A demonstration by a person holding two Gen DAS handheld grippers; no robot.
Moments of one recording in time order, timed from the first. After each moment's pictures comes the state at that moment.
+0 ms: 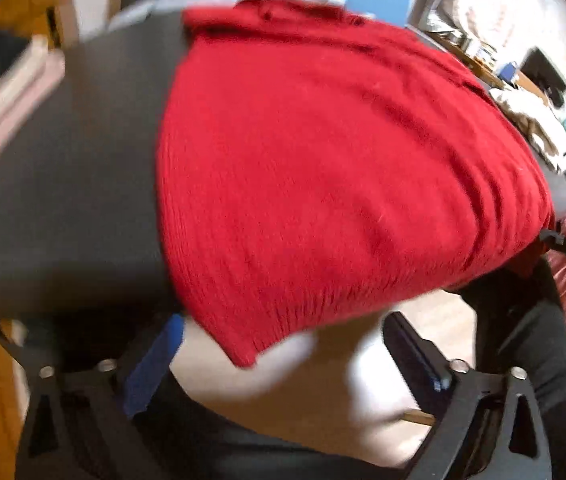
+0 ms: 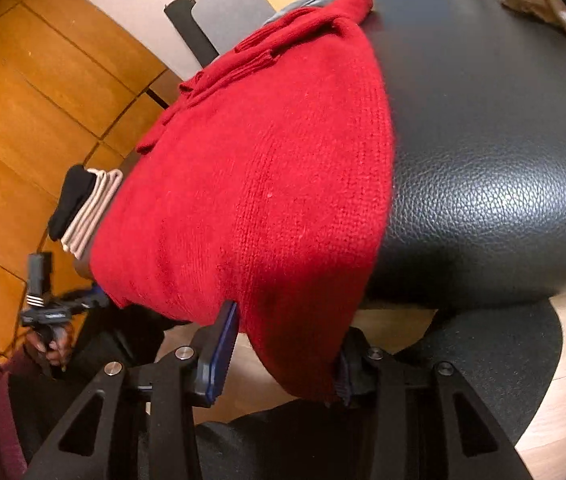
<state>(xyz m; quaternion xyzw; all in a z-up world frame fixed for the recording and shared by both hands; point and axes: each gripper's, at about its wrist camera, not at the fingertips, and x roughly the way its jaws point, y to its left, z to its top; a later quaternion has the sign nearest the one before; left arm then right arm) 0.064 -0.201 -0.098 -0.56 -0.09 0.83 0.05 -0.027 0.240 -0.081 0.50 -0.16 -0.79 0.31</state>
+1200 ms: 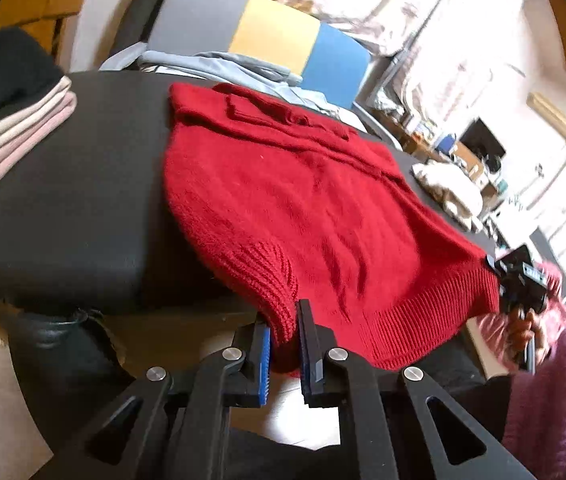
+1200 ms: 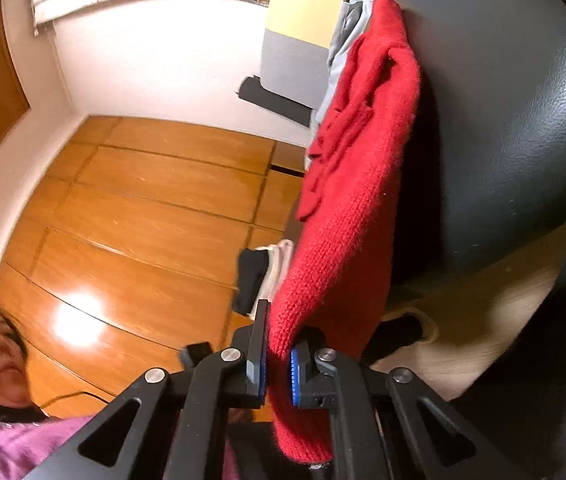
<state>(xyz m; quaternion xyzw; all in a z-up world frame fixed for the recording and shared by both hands) 0.121 -0.226 -0.006 -0.40 -0.18 0.89 0.14 0.011 0.255 -0.049 0.39 -0.48 -0.64 0.45</state>
